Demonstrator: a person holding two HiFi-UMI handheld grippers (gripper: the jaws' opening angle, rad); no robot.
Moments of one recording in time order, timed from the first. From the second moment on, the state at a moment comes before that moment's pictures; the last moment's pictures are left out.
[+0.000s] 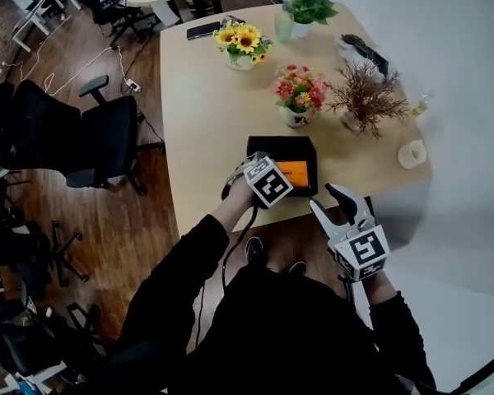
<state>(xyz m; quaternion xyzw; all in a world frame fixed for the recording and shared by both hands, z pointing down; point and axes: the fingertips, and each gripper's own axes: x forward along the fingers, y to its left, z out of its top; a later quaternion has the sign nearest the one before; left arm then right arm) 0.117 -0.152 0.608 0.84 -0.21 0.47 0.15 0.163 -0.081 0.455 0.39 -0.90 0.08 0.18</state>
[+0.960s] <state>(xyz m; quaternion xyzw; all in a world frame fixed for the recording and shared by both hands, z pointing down) 0.118 -0.156 0.638 0.83 -0.17 0.51 0.16 0.141 -0.118 0.515 0.39 -0.87 0.14 0.27</state>
